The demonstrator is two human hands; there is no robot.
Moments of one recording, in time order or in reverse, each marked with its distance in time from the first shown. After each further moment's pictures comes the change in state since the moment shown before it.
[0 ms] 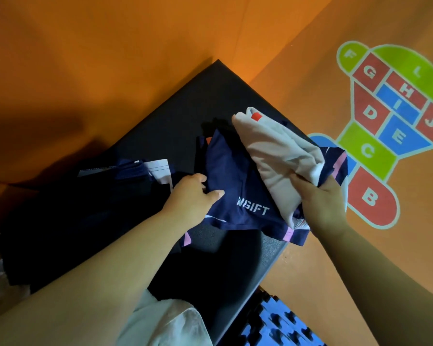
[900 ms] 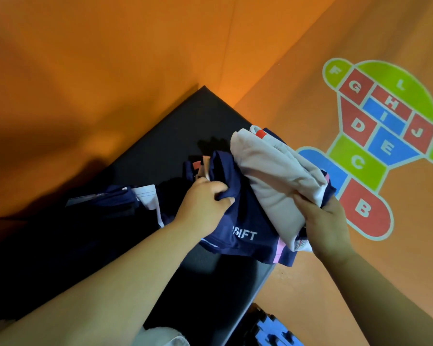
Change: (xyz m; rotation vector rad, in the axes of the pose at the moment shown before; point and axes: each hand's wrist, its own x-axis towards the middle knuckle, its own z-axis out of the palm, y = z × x) left_hand 0.014 0.049 0.014 -0.051 0.054 0.252; right_hand 0.000 -0.019 -0.031 0.093 -0.050 -0.035
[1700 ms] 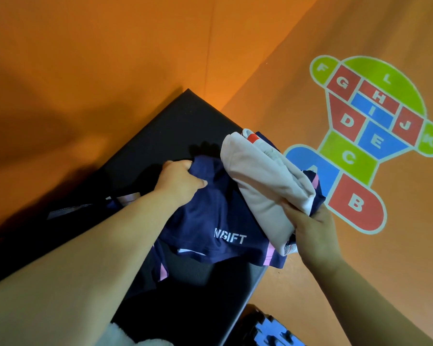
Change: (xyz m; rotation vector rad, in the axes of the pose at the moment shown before) left_hand 0.061 -0.010 -0.015 0.049 0.058 -0.166; right_hand -0.005 0.011 -0.006 0.101 -0.006 0.026
